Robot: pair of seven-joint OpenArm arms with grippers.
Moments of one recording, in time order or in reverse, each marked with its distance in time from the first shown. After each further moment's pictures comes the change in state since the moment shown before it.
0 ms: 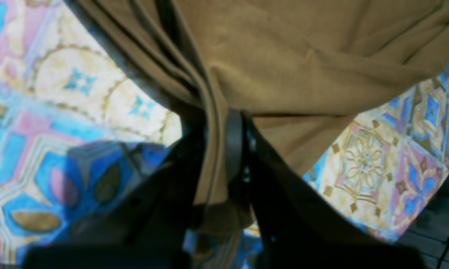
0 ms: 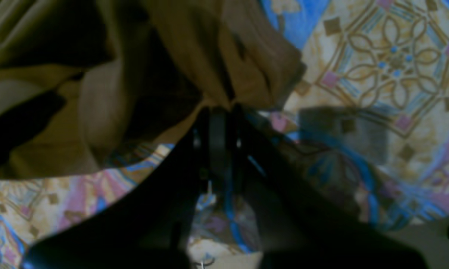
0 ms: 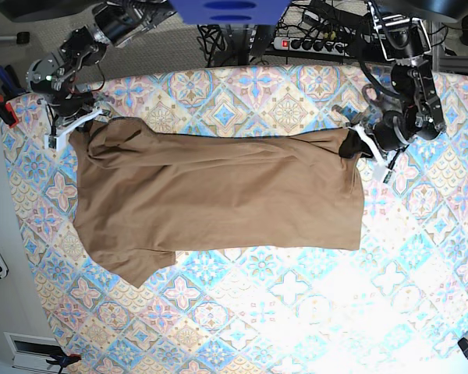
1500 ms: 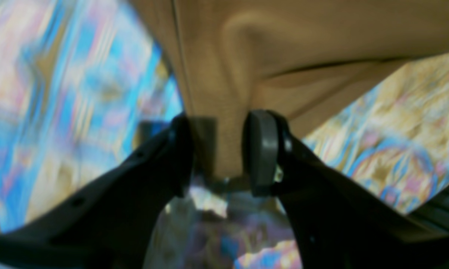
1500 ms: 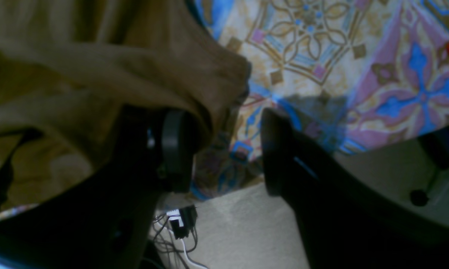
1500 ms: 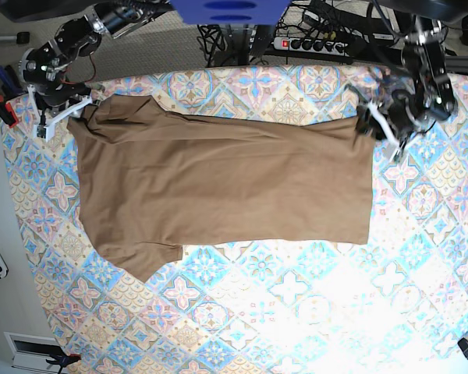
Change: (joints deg) left arm 9.7 -1.3 -3.3 14.3 7.2 1.1 2.4; right arm -2.1 -0.3 2.3 7.5 -1.7 -0.2 -2.4
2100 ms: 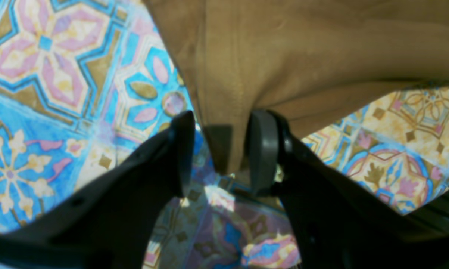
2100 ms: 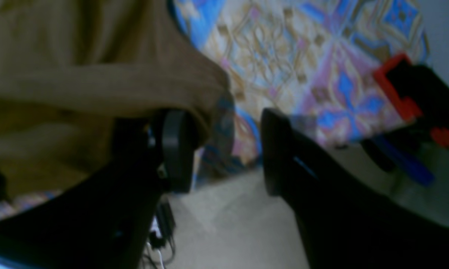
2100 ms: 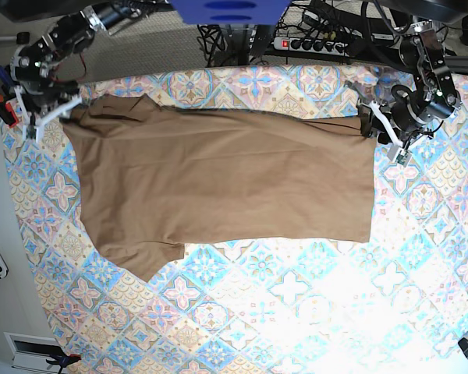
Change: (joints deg) left arm 0.6 2.2 -3.2 7.4 1.5 0.0 1.9; right arm -2.4 2.0 -0.1 4.8 0.2 0.2 0.2
